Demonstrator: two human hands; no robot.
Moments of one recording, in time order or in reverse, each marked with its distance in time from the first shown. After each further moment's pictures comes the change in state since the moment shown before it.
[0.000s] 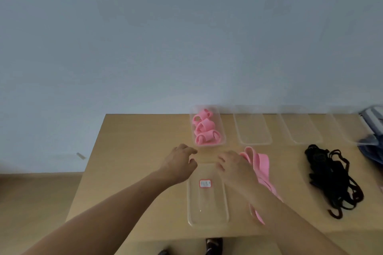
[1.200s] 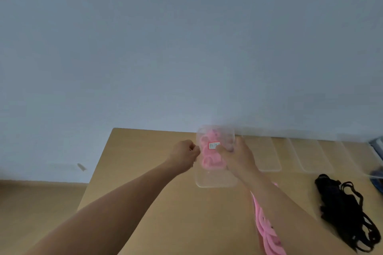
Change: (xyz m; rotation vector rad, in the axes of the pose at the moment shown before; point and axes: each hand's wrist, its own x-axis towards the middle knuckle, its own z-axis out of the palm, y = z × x) left_hand 0.045 0.009 -0.059 -0.453 0.101 -0.231; right_hand 0.074 -0.034 -0.044 0.591 0.162 0.263
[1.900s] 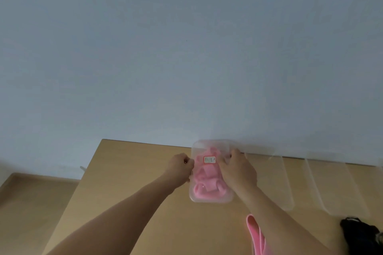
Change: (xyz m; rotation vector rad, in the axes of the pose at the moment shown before) left_hand 0.076 0.002 0.034 -0.067 0.041 -0.266; right_hand 0.097 0.032 0.012 -0.425 -0.059 -0.015
